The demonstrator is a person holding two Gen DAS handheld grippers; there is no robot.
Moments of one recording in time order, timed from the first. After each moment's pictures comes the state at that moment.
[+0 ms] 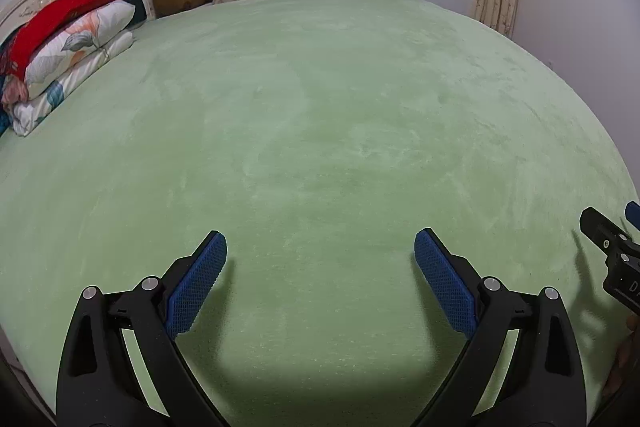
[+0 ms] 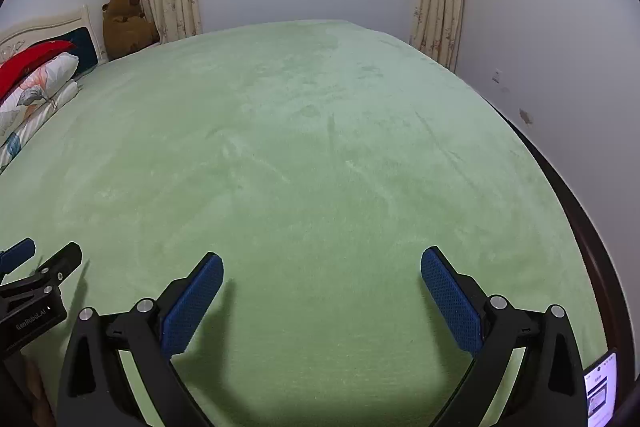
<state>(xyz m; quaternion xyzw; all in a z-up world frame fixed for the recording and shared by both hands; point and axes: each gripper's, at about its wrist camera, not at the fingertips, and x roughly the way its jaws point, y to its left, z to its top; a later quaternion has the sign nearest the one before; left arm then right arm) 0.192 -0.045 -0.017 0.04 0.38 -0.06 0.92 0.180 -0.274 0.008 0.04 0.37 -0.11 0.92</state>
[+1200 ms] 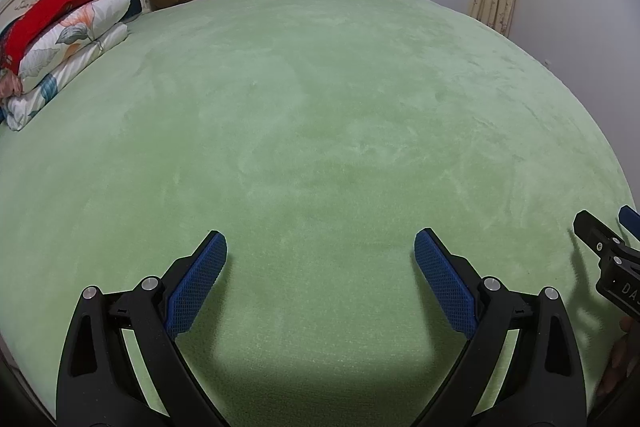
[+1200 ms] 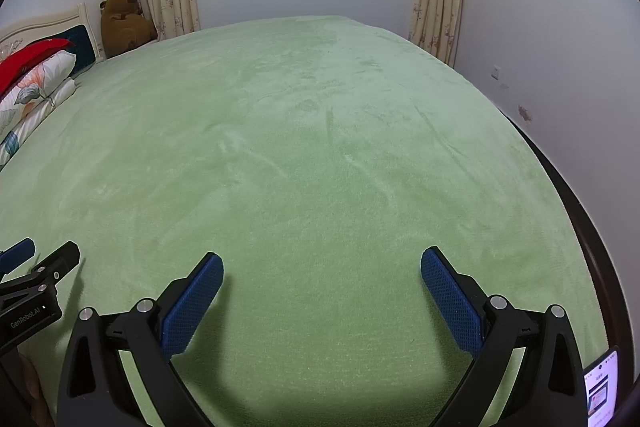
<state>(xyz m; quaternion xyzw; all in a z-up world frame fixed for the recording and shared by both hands) 0.197 -0.044 -0.020 0.03 0.40 -0.07 0.91 0.183 -0.275 0.005 0.05 0.37 -0.11 0.92</state>
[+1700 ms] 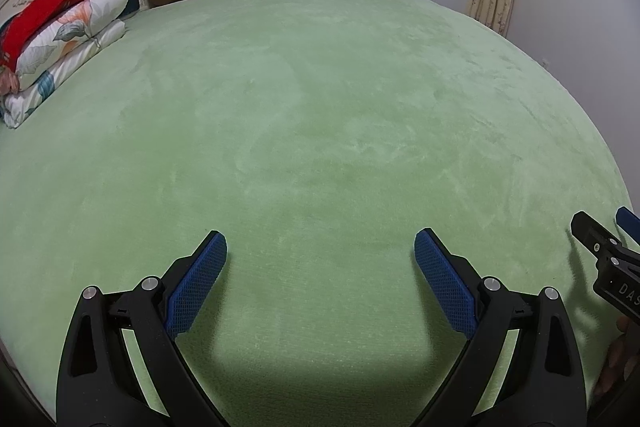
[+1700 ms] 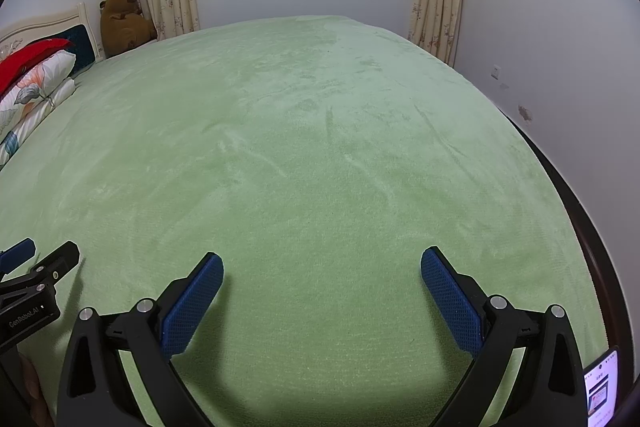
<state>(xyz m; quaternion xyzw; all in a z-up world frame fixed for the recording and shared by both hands) 0.198 -0.043 -0.021 0.02 0.40 -0.07 0.91 0.184 -0.275 0.005 0.05 0.37 -0.11 0.92</state>
